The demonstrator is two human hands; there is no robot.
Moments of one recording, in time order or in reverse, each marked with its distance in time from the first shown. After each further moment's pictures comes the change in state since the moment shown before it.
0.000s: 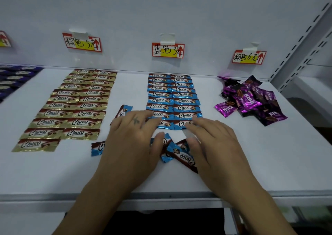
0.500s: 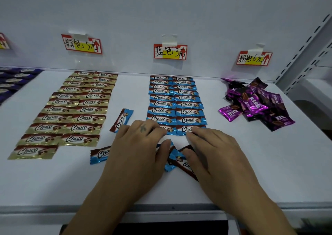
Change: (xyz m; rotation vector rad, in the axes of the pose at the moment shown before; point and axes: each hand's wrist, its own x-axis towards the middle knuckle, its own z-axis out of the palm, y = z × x) left_hand 0.003 0.005 0.004 -0.009 -0.076 0.022; right_hand -0.001 -0.002 0.003 -0.076 -0.054 0.028
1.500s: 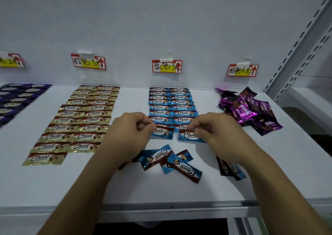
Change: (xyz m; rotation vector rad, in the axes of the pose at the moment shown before) left_hand 0.036 -0.014 -0.031 -0.516 -0.104 -0.407; right_hand 0.053 0.018 -0.045 0.458 -0.232 0.150
